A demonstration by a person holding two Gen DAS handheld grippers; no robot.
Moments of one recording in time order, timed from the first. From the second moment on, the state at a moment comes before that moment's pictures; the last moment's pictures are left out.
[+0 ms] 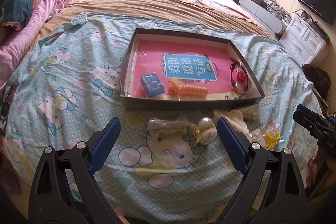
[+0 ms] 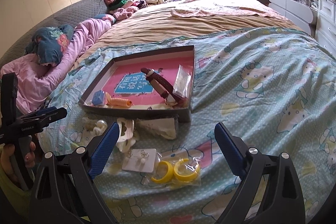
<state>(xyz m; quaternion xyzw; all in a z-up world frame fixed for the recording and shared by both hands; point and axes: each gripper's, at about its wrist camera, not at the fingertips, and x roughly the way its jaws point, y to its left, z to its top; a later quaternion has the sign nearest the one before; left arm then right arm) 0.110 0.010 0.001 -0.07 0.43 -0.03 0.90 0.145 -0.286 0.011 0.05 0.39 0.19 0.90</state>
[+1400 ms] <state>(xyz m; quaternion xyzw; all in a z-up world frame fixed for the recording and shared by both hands) 0.103 -0.039 -0.056 -0.04 0.49 -0.07 0.87 0.130 -0.308 -0.053 0.15 0.48 0.21 0.84</state>
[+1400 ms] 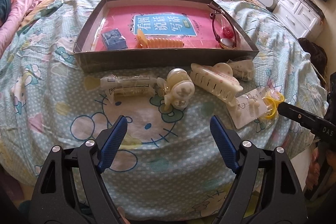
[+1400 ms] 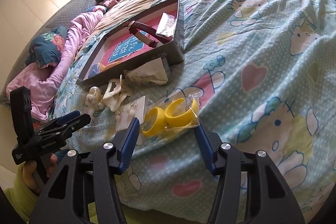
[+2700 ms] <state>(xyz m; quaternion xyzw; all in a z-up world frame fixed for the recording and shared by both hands) 0.135 -0.042 -0.063 -0.06 0.49 -0.06 0.87 0.182 -0.331 -0.028 0.16 0.43 0.18 0.87</state>
